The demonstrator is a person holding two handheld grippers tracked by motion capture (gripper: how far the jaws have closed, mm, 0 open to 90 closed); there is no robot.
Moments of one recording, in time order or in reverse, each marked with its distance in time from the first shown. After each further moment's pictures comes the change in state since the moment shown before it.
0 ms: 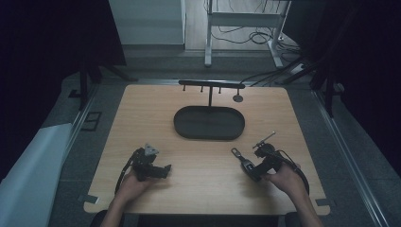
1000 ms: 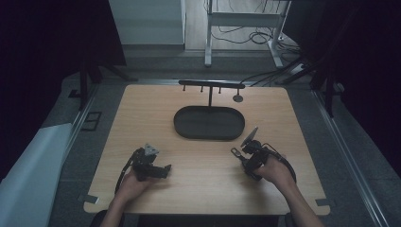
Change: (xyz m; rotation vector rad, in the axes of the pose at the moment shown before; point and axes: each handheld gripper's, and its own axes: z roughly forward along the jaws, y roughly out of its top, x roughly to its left) left arm 0.000 0.000 0.000 0.003 0.000 0.003; right arm 0.014 0.037 0.021 0.217 -0.019 -0.031
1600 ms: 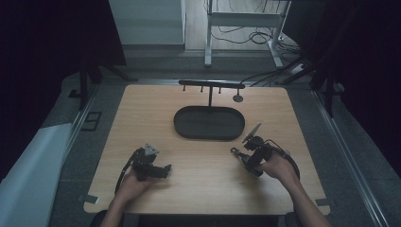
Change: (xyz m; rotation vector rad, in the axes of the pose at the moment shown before) left arm 0.000 0.000 0.000 0.000 -0.001 -0.001; right arm -0.005 -0.001 -0.021 -0.074 0.038 -0.028
